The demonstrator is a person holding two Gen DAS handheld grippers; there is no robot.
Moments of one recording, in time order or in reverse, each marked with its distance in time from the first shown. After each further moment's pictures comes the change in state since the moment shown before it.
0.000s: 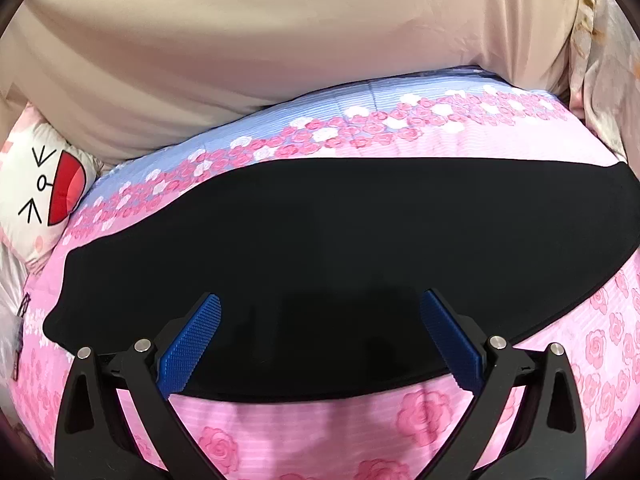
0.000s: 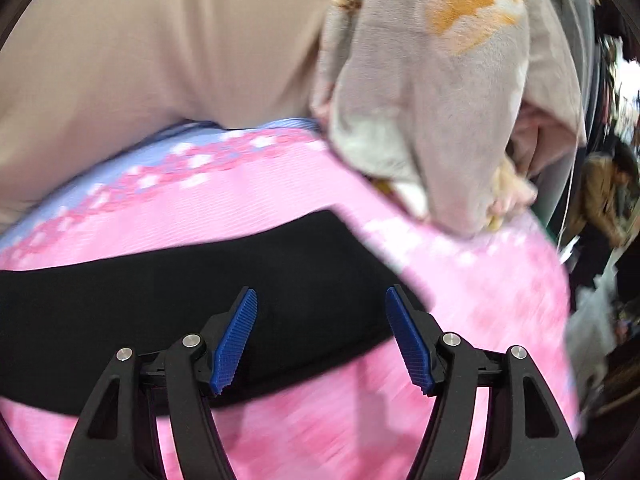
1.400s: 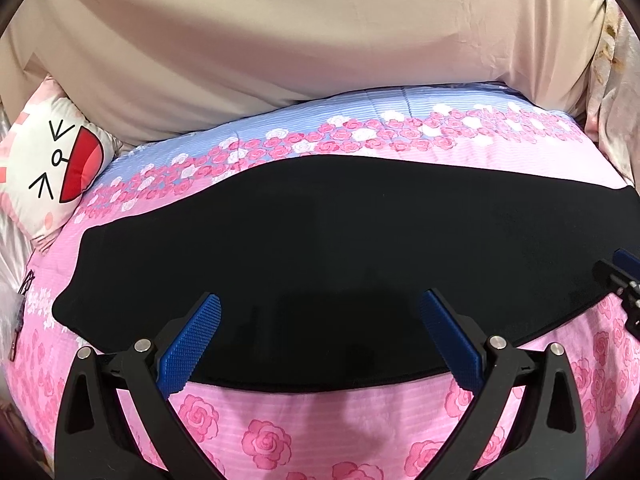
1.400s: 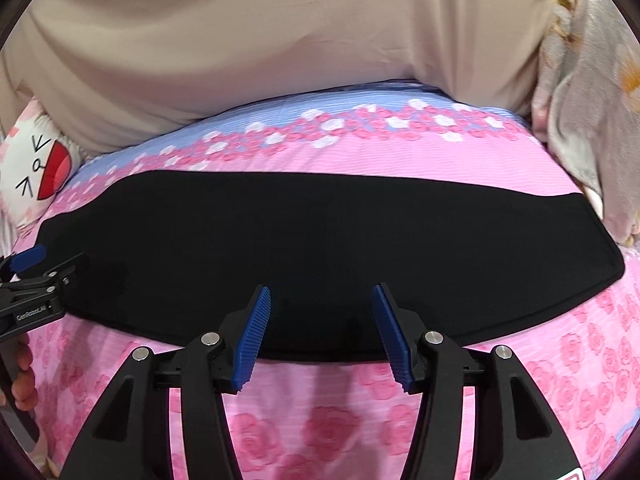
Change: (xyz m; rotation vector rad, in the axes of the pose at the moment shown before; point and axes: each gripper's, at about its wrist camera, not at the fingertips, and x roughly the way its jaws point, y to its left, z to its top) left arm -0.010 0.048 -0.007 -0.085 0.005 0.006; right arm -0.081 0.237 -0.088 -0.217 0.080 0.395
